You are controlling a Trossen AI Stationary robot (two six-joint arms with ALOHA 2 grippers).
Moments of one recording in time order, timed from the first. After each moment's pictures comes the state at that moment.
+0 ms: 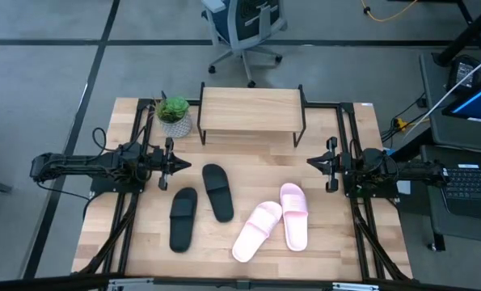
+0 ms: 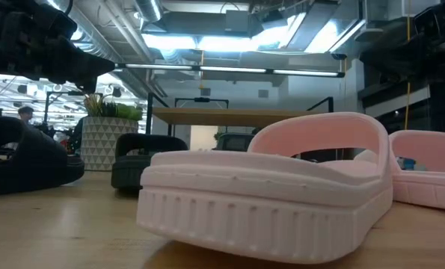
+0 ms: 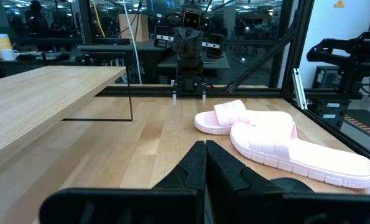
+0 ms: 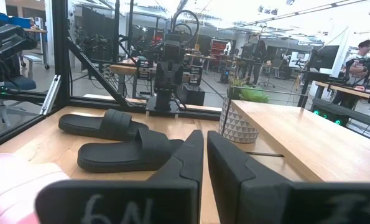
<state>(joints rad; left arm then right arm) 0.13 0.26 0.01 0.22 0.12 -0.02 0.00 0.00 0.01 0.11 0.08 -0.14</state>
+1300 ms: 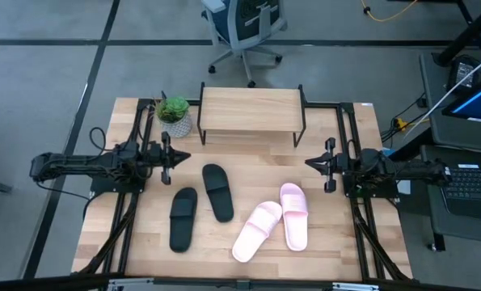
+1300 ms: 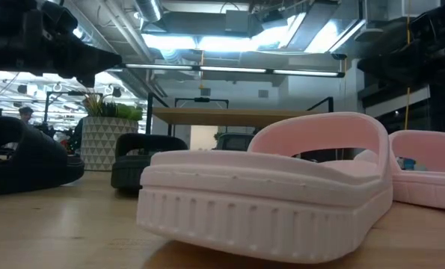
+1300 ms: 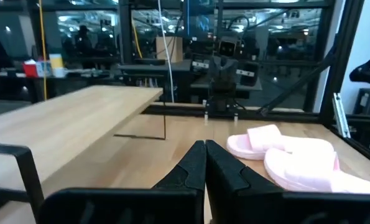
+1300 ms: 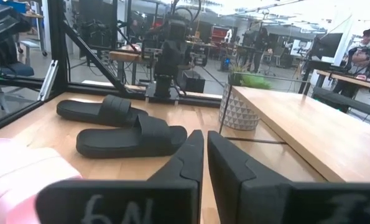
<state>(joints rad) 0.13 0.27 0.01 0.32 -0.03 -0.02 0.00 0.06 0.01 0.11 0.09 -0.14</state>
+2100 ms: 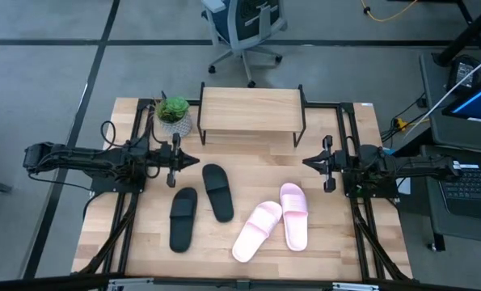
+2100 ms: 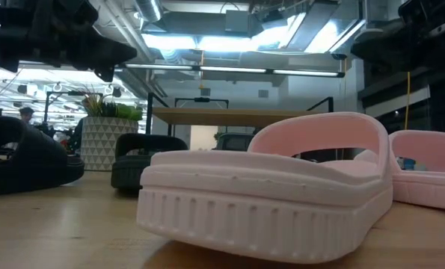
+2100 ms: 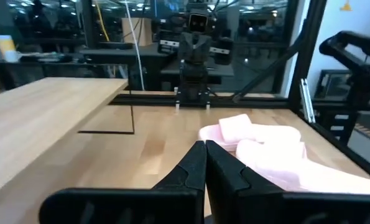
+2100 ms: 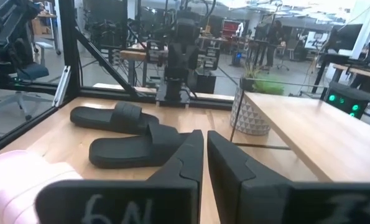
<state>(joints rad) 0.13 0.60 0.13 0.46 0.10 -0.03 0.00 0.28 0.12 0.18 0.04 -0.11</state>
